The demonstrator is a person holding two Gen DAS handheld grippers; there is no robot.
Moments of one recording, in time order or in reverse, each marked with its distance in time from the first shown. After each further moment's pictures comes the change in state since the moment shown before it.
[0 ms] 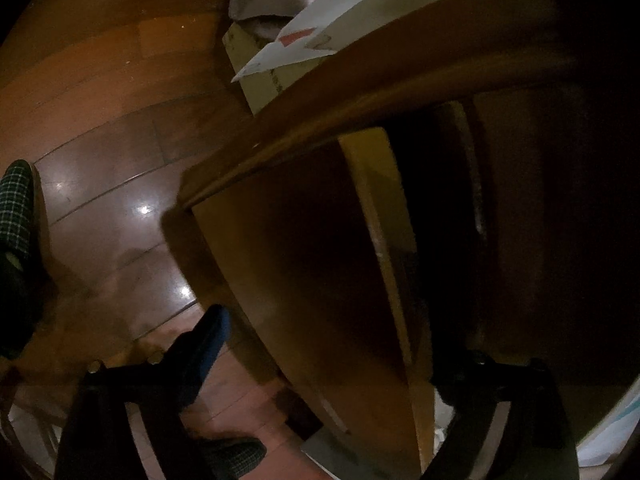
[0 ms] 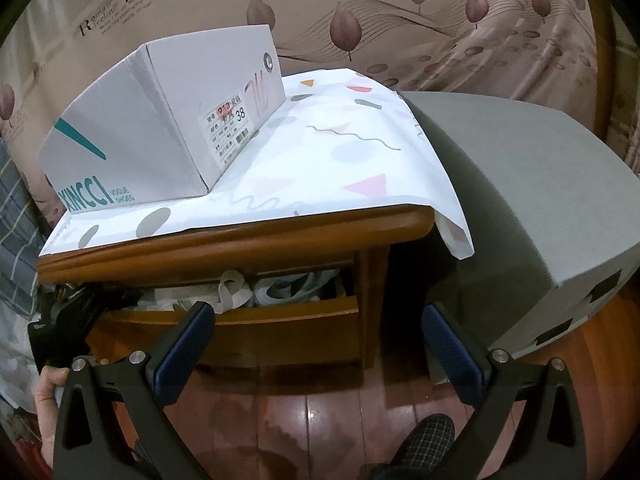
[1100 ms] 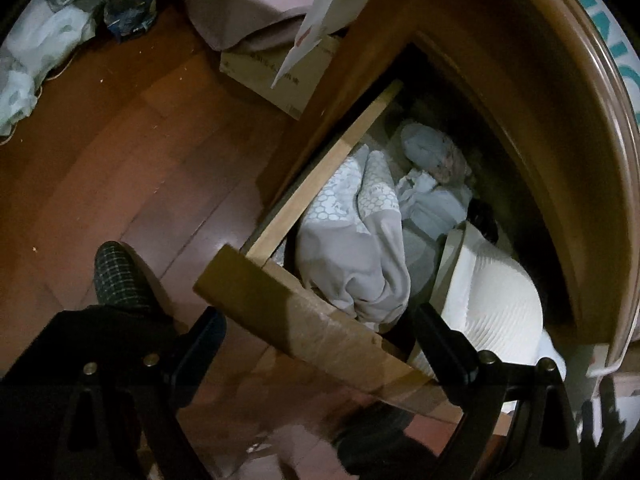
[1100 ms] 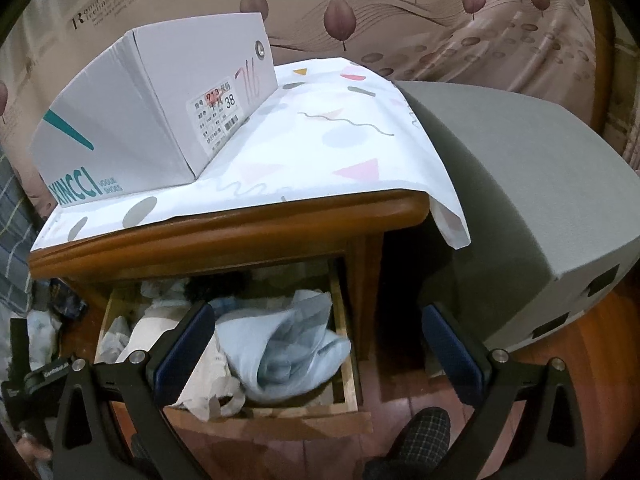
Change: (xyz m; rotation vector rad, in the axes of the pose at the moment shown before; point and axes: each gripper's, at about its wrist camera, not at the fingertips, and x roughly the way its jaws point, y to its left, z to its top) left arm -0.052 0.012 -0.029 0.452 0.074 0.333; right arm 0.006 -0.003 -0.004 -0.003 0.036 -0.022
